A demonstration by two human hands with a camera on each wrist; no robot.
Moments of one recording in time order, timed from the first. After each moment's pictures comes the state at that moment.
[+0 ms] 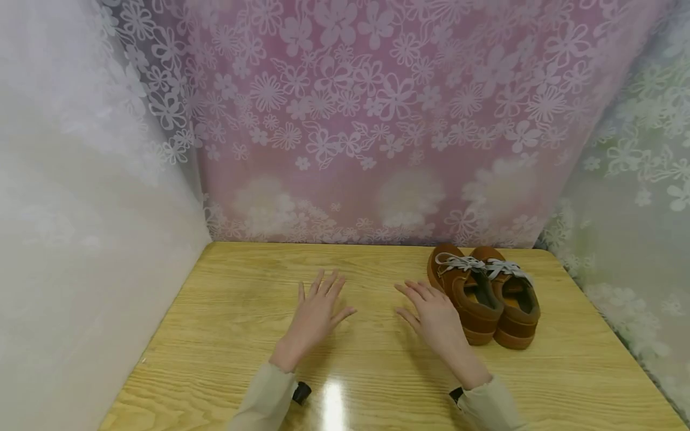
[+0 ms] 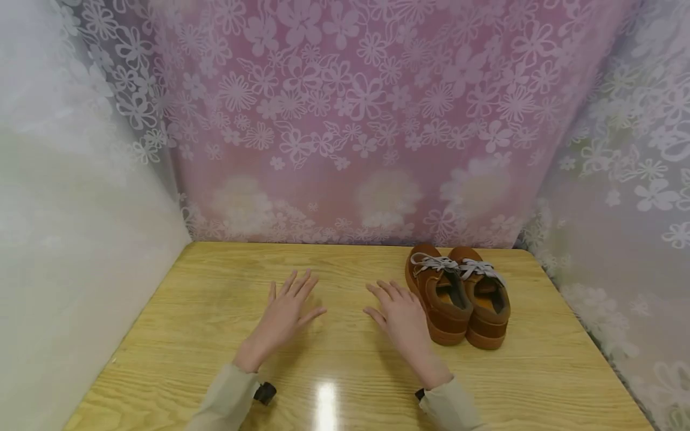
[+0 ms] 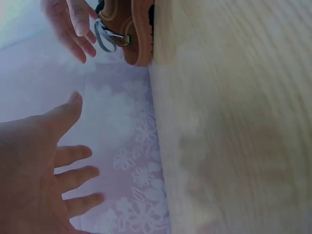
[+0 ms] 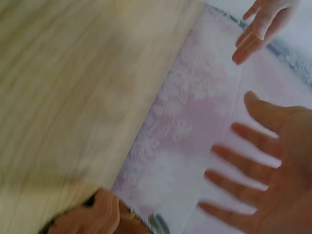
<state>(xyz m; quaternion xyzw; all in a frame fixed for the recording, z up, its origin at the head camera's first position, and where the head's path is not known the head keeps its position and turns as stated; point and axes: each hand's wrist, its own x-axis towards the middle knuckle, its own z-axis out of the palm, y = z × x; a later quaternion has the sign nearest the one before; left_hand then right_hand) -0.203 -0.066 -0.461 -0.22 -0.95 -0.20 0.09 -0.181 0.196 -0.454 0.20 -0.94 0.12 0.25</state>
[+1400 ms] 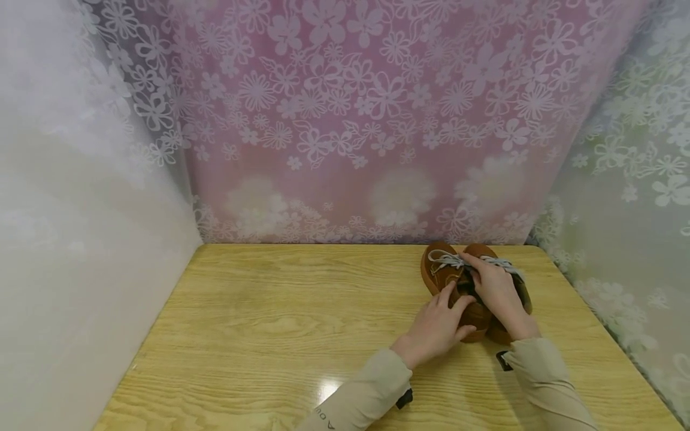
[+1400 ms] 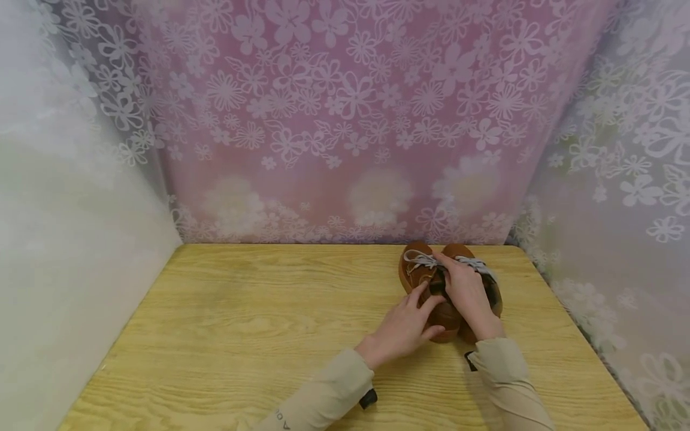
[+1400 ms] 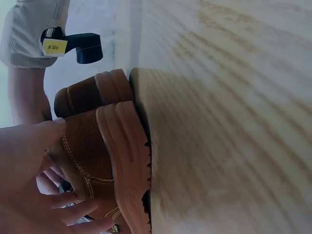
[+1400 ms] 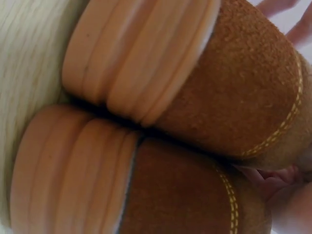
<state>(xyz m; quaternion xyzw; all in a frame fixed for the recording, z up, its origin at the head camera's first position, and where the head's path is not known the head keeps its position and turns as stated) -0.196 0.153 -0.467 -0.37 -0.91 -0.15 0.06 -0.238 0.336 -0.441 0.10 -0.97 0.17 0.16</state>
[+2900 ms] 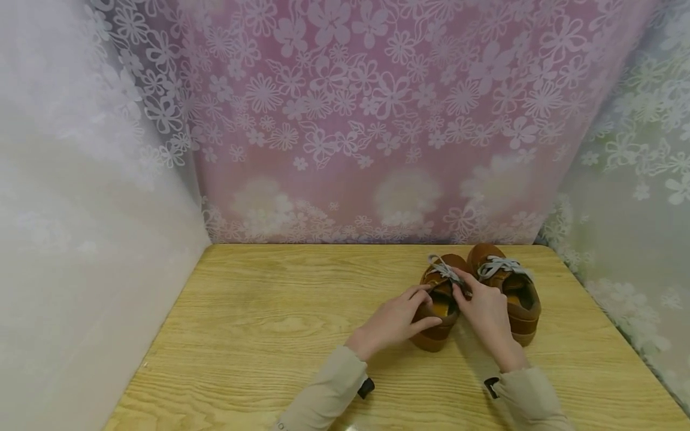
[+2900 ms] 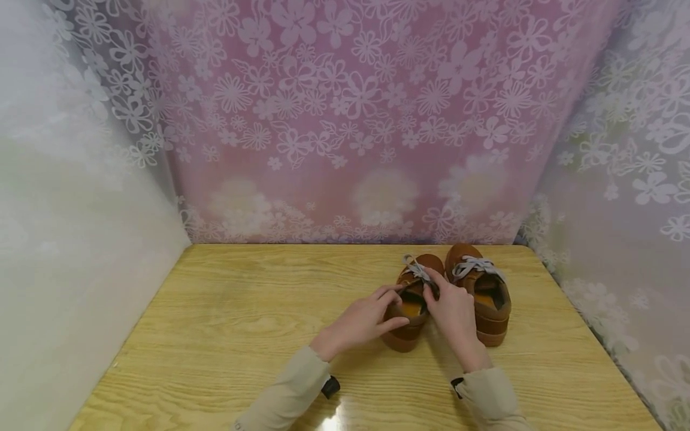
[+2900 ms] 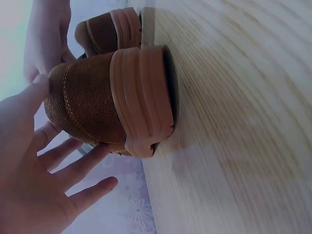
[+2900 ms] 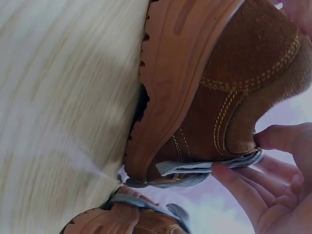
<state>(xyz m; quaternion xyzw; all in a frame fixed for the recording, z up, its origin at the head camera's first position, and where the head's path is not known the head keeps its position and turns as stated) -0.214 0.066 -0.462 -0.39 -0.88 -0.27 -0.02 -0.199 0.278 -0.456 0.06 -0.94 0.18 0.27</state>
